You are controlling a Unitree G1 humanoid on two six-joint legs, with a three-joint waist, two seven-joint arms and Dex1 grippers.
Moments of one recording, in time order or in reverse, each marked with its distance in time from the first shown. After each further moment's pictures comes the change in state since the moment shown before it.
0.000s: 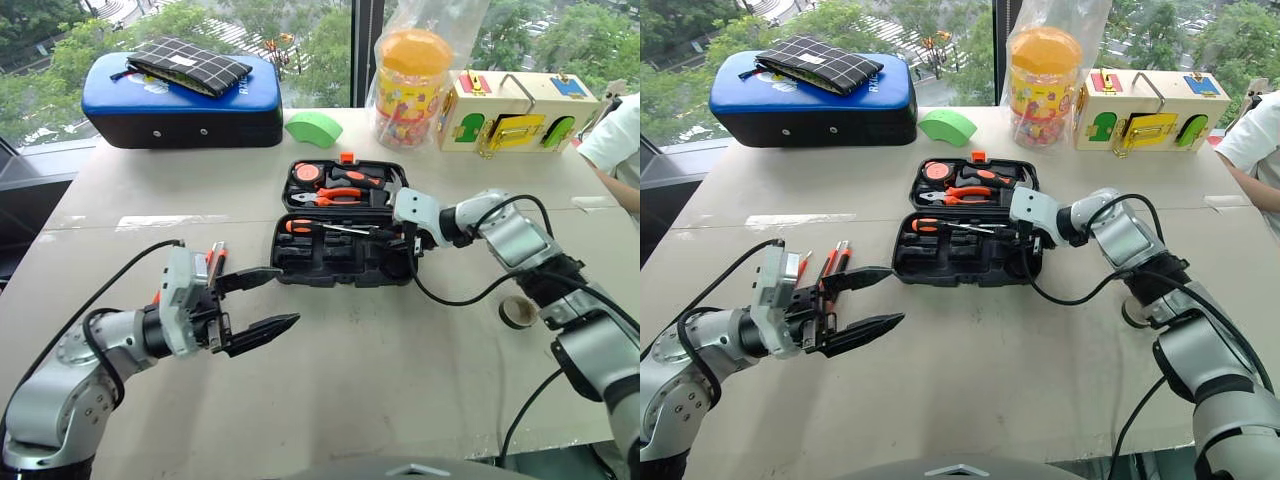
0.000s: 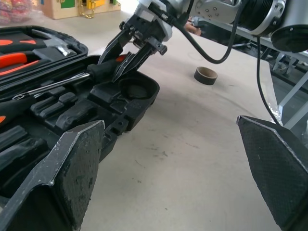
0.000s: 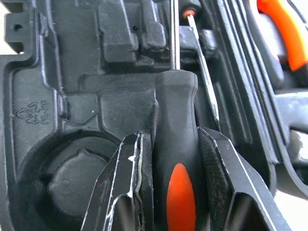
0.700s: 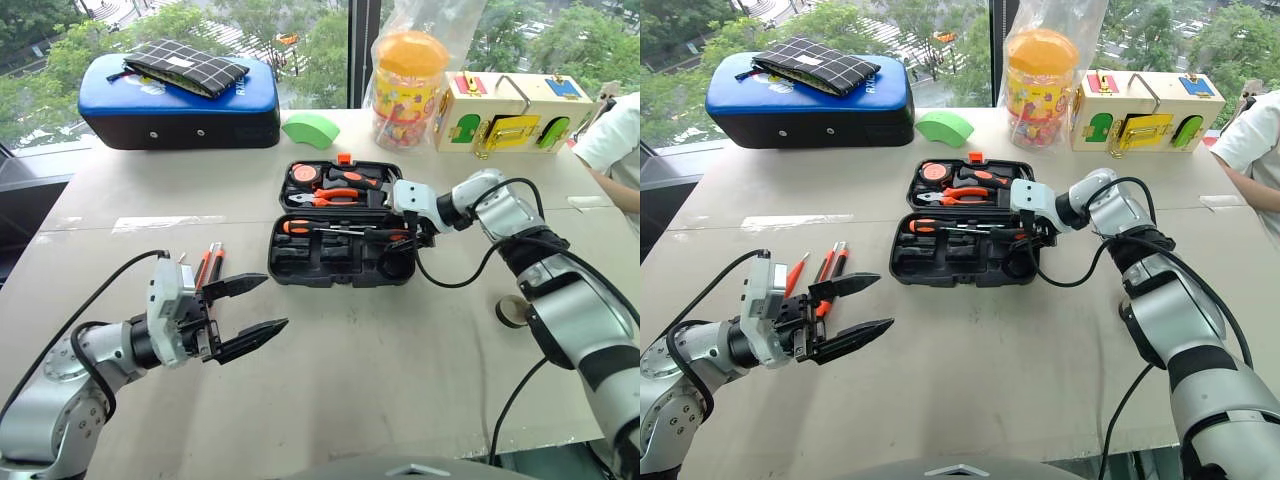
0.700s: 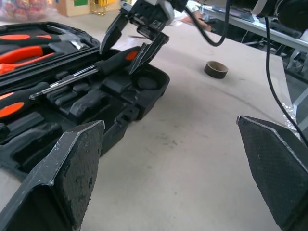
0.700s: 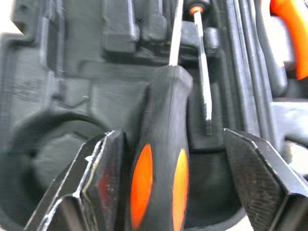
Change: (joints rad) left arm 0.072 -0.009 0.017 0.040 0.039 -0.107 -0.019; right arm -0.122 0.093 -0.136 0.318 -0.041 -0.172 0.201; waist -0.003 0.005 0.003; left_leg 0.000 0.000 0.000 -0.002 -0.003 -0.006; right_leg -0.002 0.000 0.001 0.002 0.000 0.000
